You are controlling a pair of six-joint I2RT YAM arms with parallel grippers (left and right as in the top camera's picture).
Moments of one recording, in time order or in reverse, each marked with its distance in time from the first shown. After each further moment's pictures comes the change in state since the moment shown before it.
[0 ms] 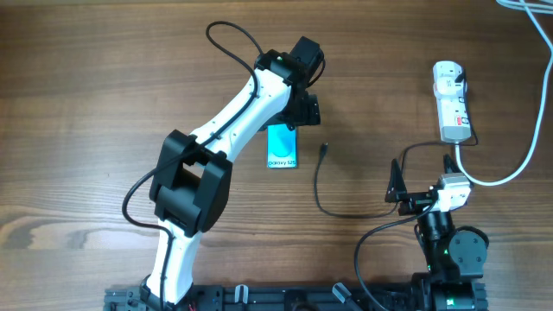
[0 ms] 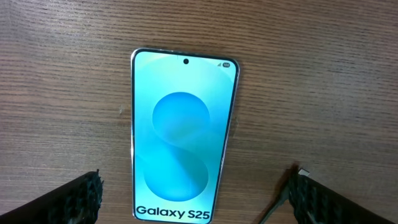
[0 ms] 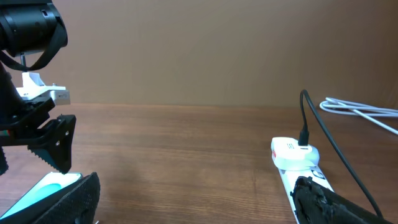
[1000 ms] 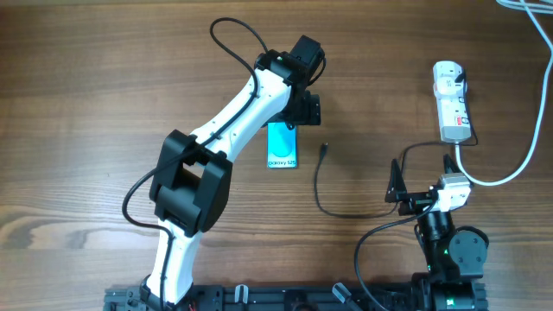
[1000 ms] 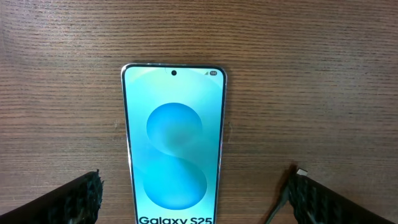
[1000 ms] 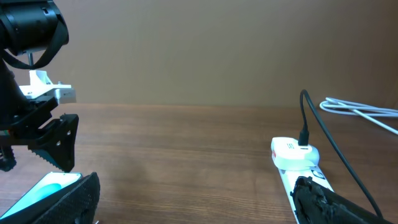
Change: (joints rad) left arm 0.000 0.000 0.000 0.026 0.000 0.079; right arm 0.000 0.000 0.000 0.000 0.000 0.000
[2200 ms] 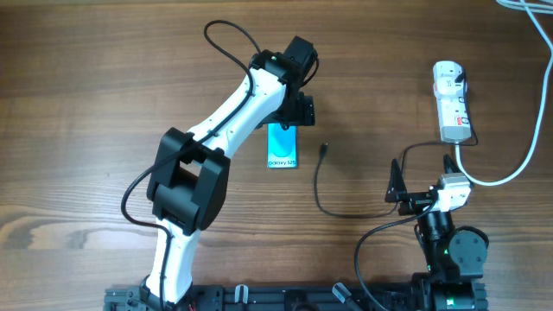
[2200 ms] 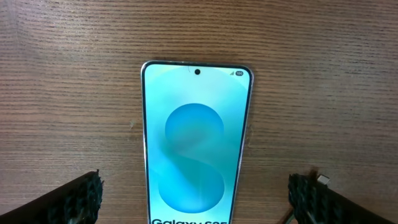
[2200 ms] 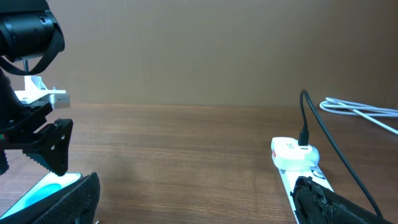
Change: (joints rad) left arm 0.024 0.000 -0.027 0.000 0.000 0.000; right arm 0.000 0.000 0.000 0.000 0.000 0.000
